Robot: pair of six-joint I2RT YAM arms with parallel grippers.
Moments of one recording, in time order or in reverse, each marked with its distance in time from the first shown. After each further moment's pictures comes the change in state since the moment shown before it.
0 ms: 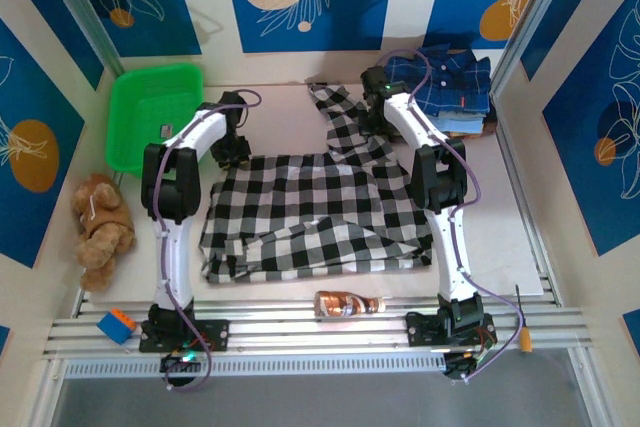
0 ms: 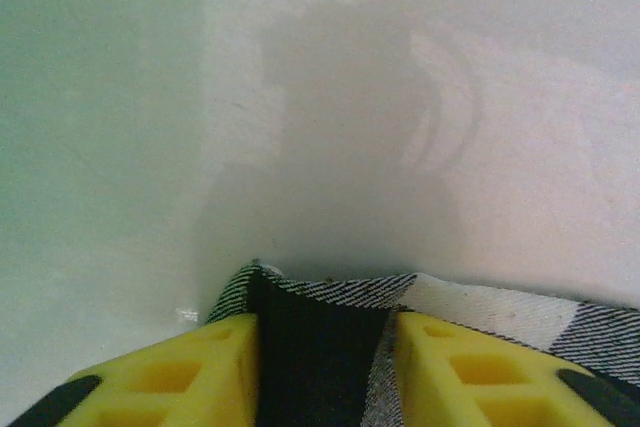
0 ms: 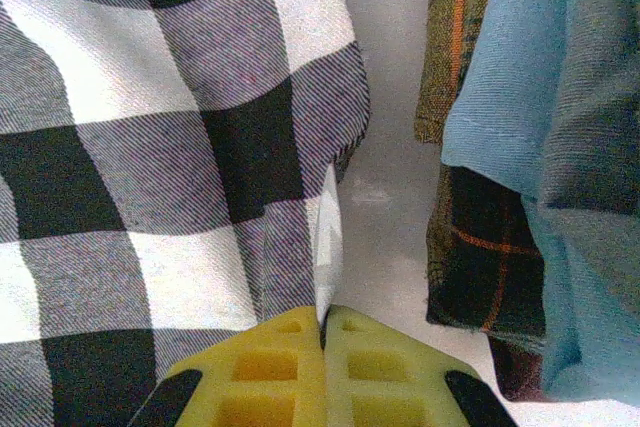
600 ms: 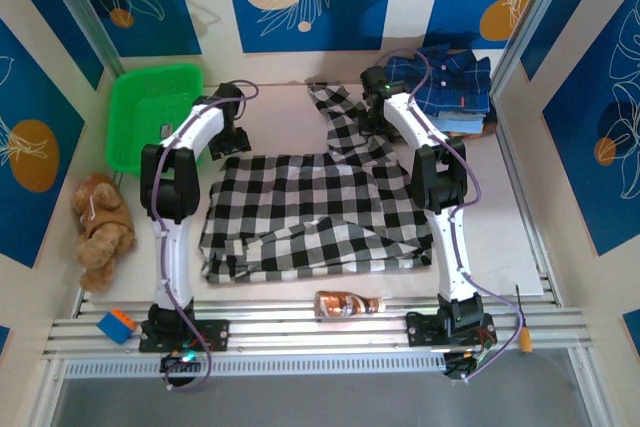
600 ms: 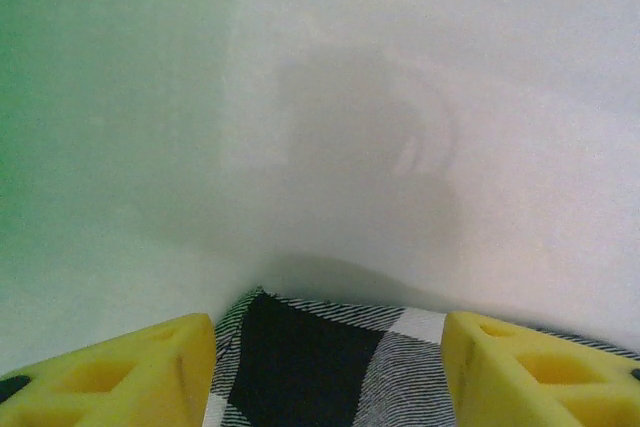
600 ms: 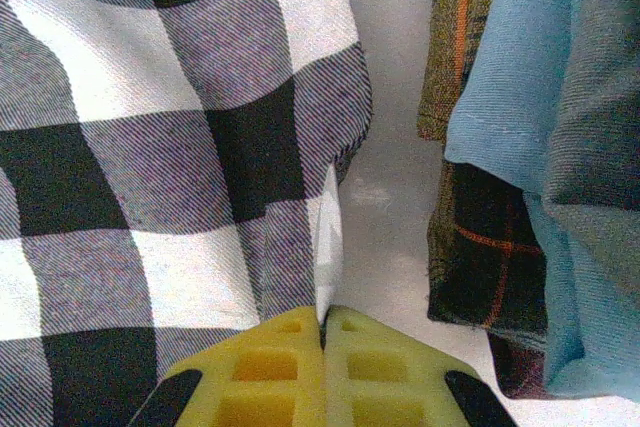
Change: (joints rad) left arm 0.009 0.006 0.085 -0.014 -0.026 -0.011; right arm 0.002 -0.001 -0.004 0.000 0.003 -0.010
